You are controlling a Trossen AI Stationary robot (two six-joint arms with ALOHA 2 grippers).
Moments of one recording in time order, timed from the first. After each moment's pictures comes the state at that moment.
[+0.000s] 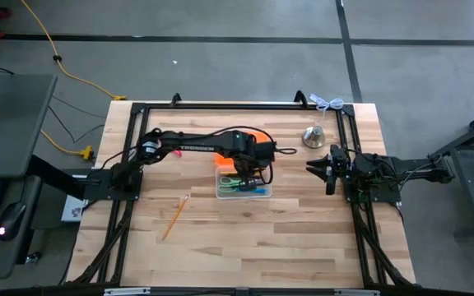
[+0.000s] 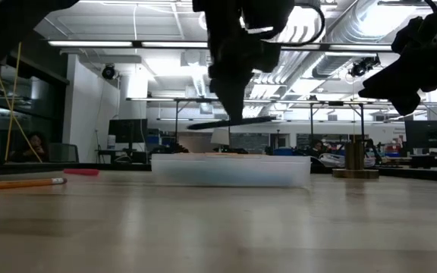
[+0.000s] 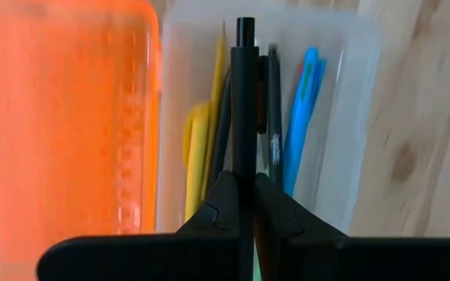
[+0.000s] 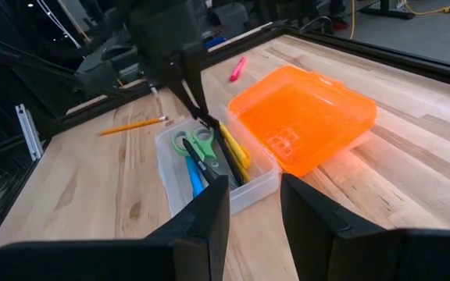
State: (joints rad) left arm 0.06 2.19 2.05 -1.19 -0.03 -0.07; right arm 0.09 0.09 0.15 -0.31 0.28 0.43
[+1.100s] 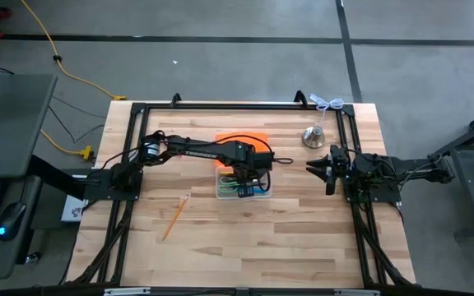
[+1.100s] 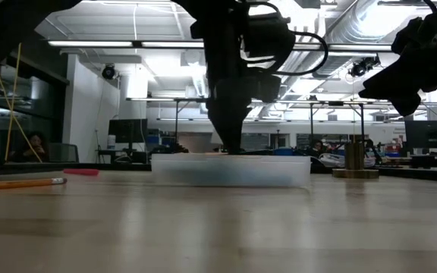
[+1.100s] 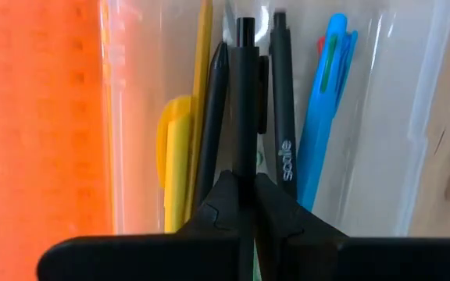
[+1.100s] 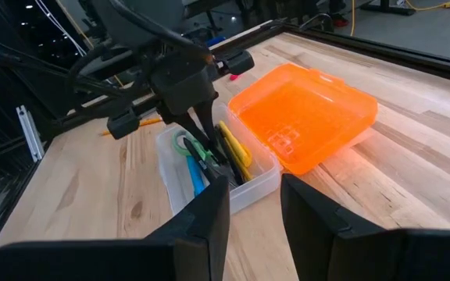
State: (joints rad) left arm 0.04 2.21 1.87 -1.02 -0.04 -0.06; right arm 0.09 0.09 0.15 -0.31 0.28 0.44
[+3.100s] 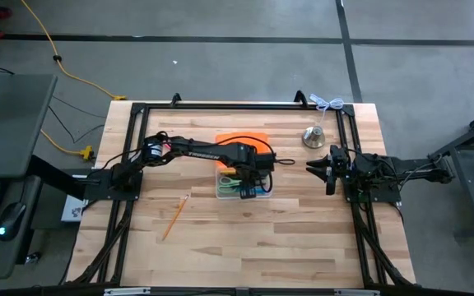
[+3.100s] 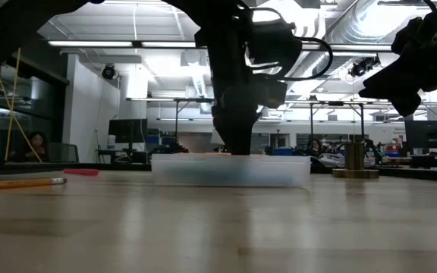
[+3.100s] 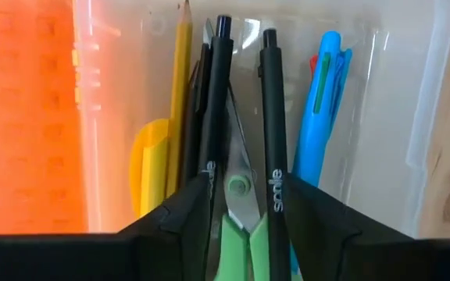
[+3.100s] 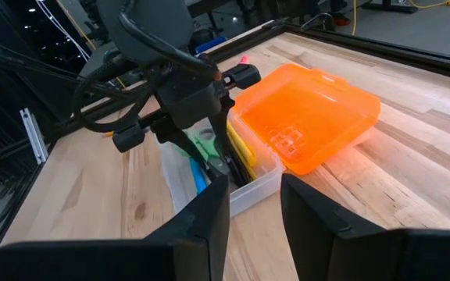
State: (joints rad) left arm 0.04 2.24 1.88 -0.97 -0.01 -0.06; right arm 0.09 0.09 0.15 -0.31 0.27 0.46
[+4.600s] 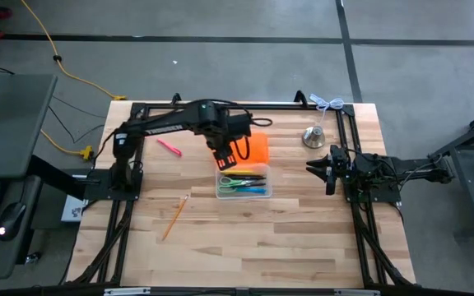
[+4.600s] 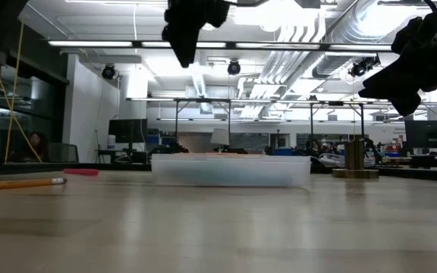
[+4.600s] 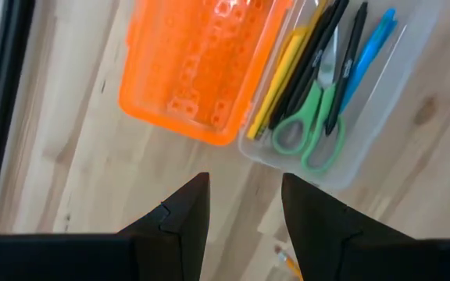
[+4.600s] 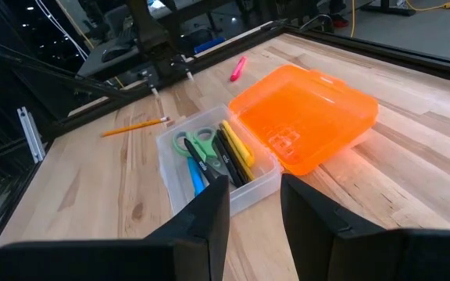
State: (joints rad) left arm 0.13 1.95 2.13 -1.57 -0.14 -0.25; right arm 0.09 0.09 0.15 -0.31 0.28 0.44
